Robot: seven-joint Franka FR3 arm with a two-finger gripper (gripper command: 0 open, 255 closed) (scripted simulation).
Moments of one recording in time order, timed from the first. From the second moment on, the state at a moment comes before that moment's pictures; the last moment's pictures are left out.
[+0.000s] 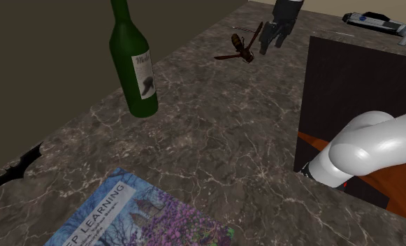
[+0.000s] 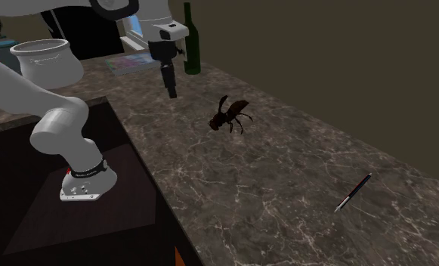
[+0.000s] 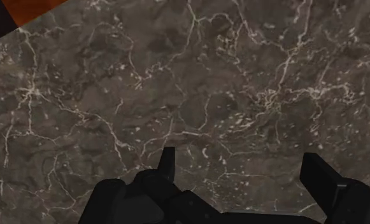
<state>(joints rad) -0.03 -0.59 -0.05 -2.24 -0.05 1.73 -0.05</state>
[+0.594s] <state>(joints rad) -0.08 -0.25 -0.06 -2.08 -0.13 1.86 0.02</state>
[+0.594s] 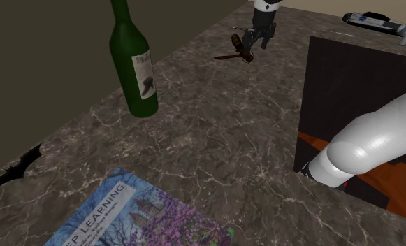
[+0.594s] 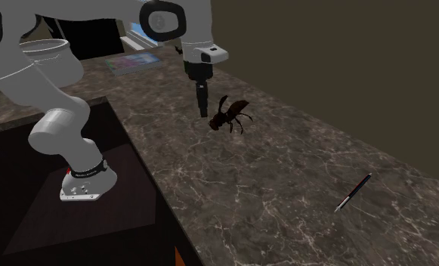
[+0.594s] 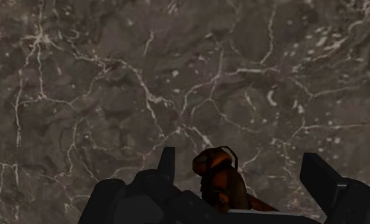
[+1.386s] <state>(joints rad) -0.09 -0.15 -0.07 -2.10 -0.15 1.97 0.05</state>
